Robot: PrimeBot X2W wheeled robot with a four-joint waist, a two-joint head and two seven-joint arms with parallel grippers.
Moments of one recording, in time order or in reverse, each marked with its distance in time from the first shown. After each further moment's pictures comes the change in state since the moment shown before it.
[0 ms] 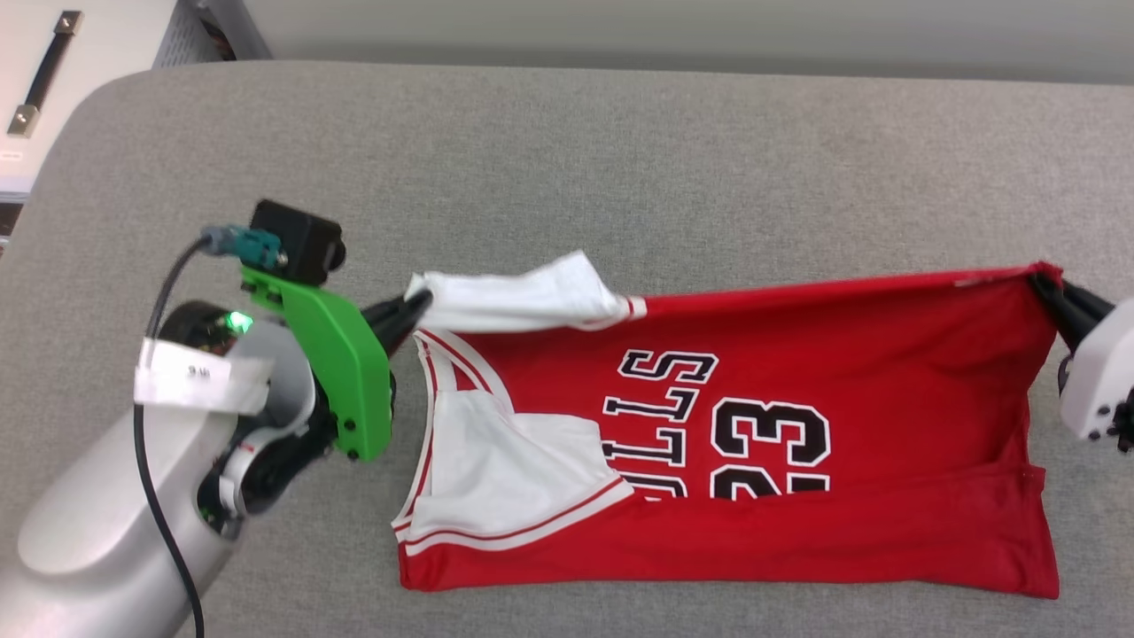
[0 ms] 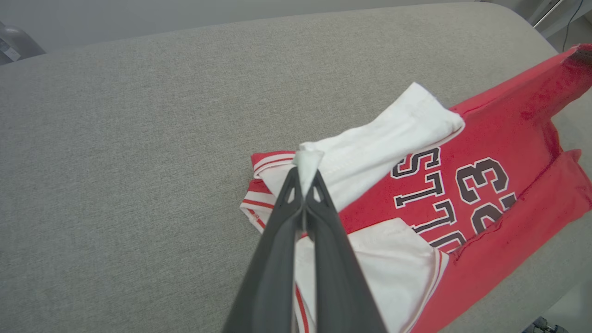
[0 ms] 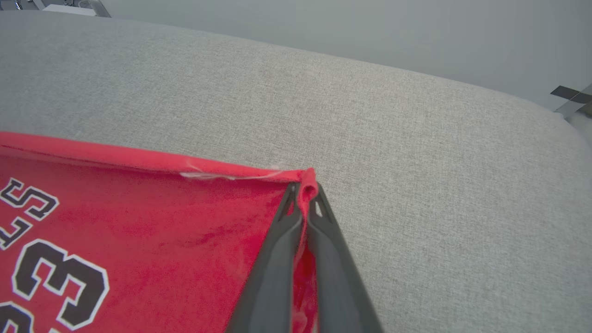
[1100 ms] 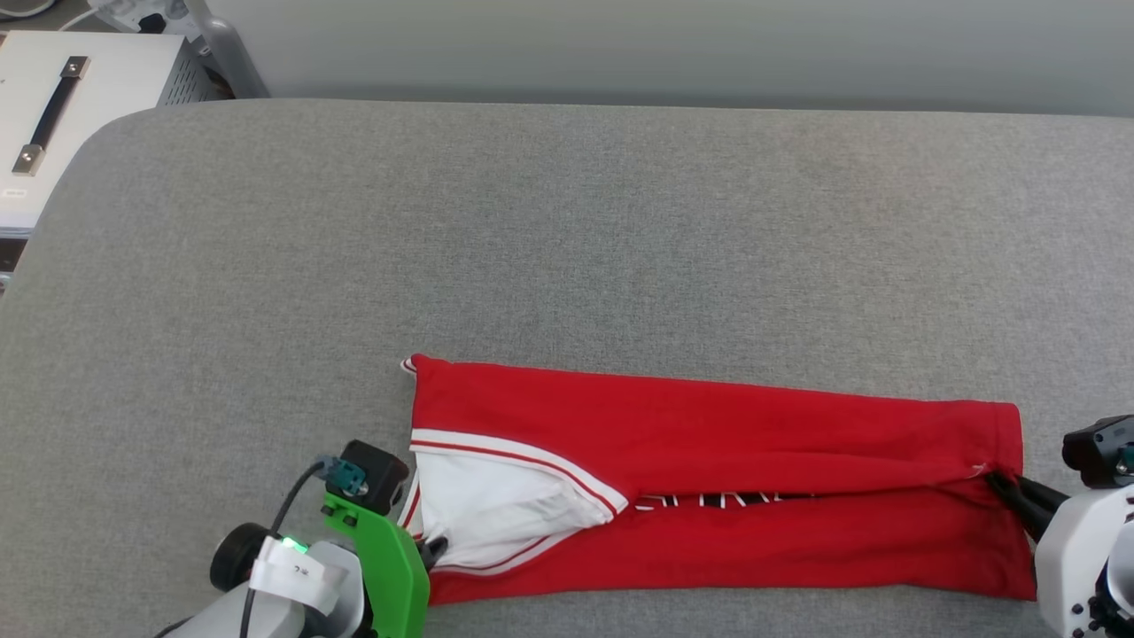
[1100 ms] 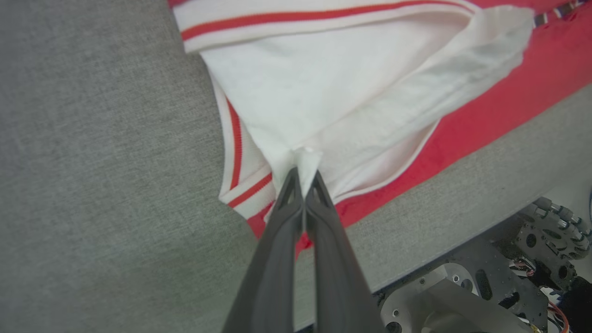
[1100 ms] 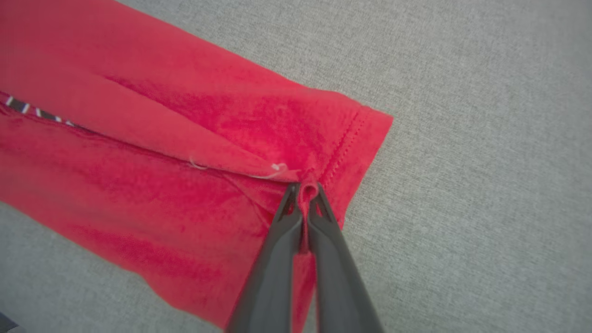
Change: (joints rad) left arm 0.283 0.015 -0.186 0.051 0.057 0.030 -0.025; right arm 0.348 -0.088 0.089 -0.149 -0.033 0.000 -0.042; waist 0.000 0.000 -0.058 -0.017
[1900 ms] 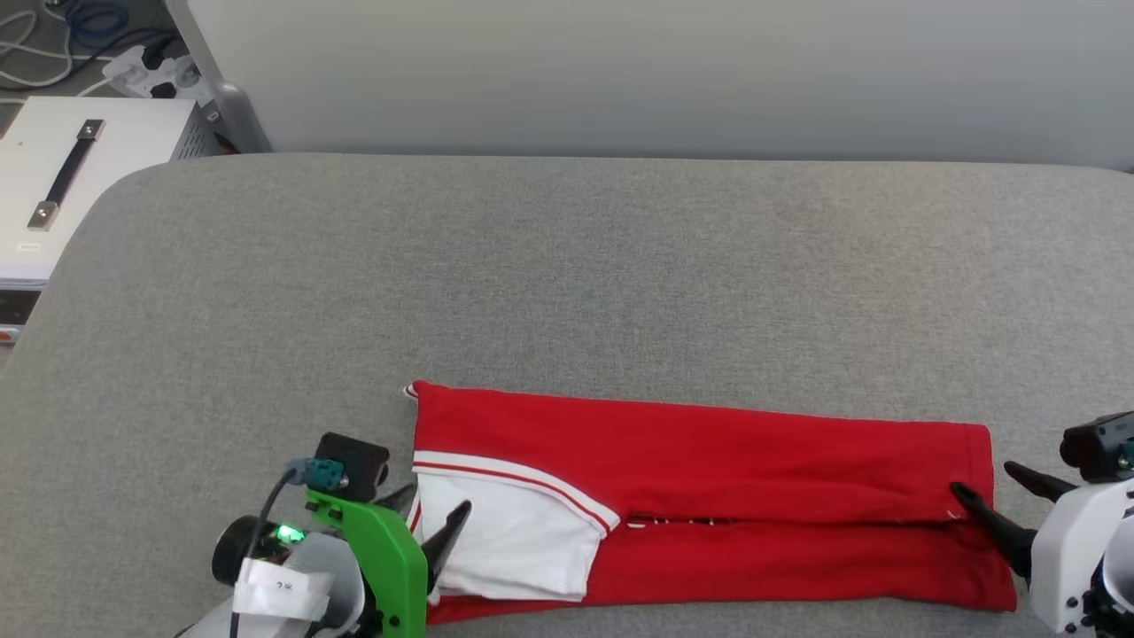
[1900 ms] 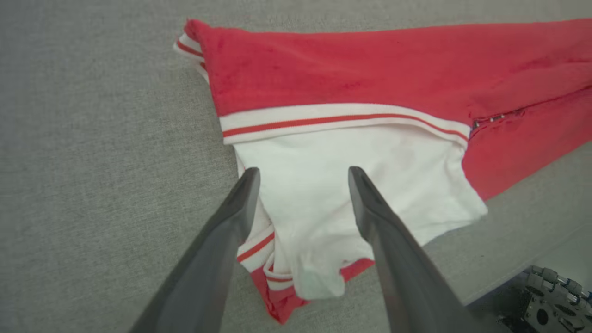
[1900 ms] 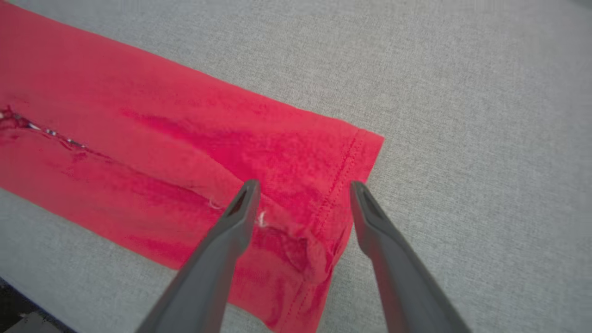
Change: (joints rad) left arm 0.020 -0.069 0.044 0.080 0.022 0.024 -0.182; right arm -0.003 0.016 0.015 0.004 0.083 0.000 0.021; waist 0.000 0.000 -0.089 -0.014
